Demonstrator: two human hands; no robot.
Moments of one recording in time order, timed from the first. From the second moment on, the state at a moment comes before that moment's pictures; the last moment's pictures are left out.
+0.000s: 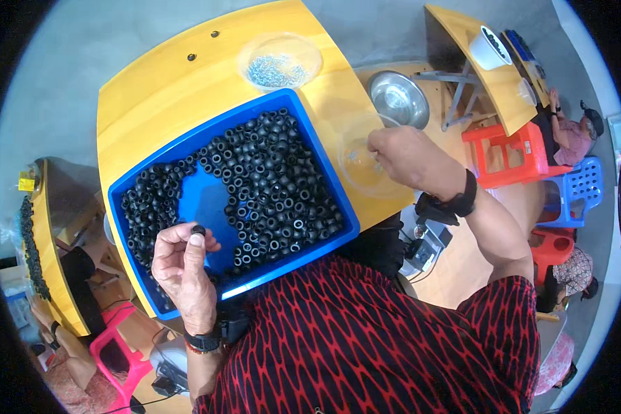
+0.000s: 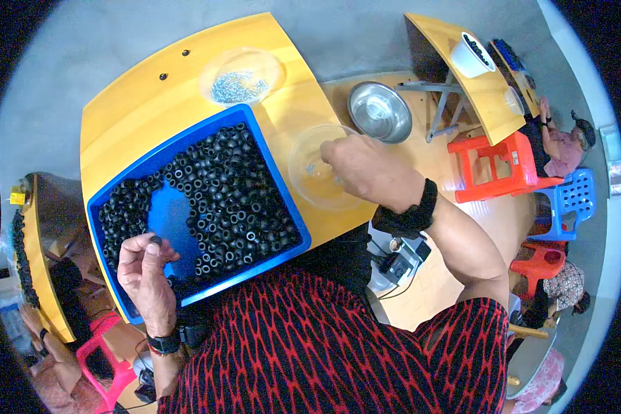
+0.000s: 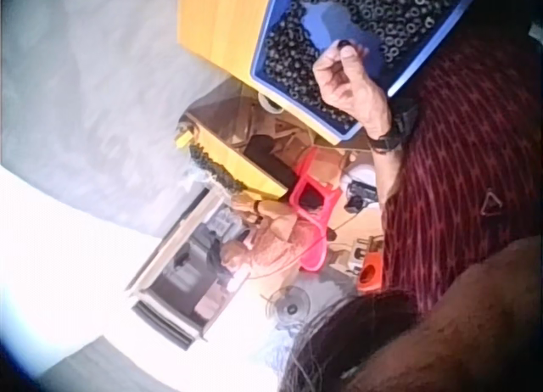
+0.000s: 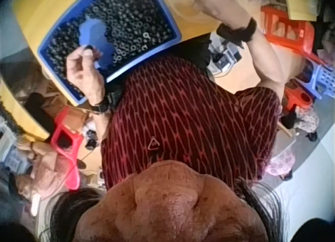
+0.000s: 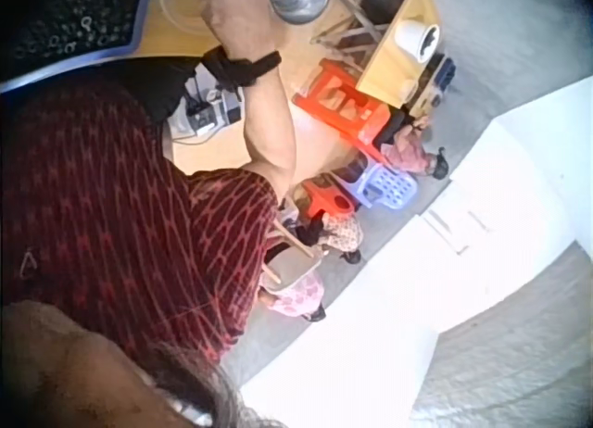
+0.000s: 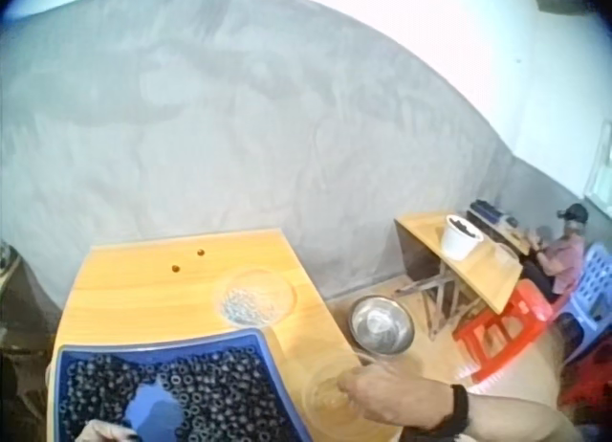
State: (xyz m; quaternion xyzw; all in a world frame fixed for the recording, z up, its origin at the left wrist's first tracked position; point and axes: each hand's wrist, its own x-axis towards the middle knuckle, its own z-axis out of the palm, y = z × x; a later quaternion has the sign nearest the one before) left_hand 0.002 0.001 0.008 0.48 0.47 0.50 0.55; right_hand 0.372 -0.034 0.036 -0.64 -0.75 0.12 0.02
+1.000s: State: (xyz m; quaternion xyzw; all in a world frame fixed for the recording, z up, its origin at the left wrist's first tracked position) left_hand -0.001 0.001 0.005 0.46 0.47 0.50 0.56; right_hand 0.374 -0.029 0.036 -0.65 -0.72 0.22 0.12
